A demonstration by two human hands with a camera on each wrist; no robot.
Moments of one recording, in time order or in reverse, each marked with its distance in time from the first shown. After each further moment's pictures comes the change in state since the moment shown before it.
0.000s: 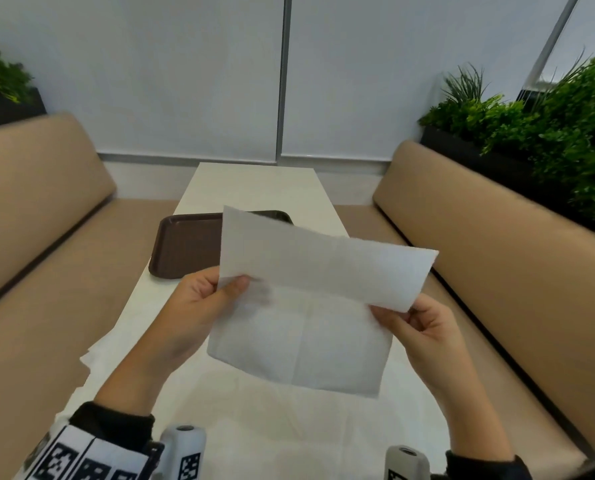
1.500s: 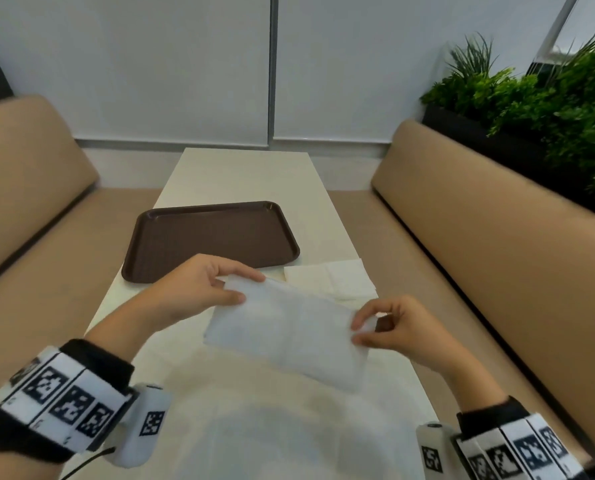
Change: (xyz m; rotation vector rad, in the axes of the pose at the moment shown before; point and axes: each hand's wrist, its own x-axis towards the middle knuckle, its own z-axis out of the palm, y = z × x) left_hand 0.091 -0.014 -0.016 0.536 -0.233 -0.299; right_hand 0.077 0.055 -0.051 -0.495 -0.420 0.331
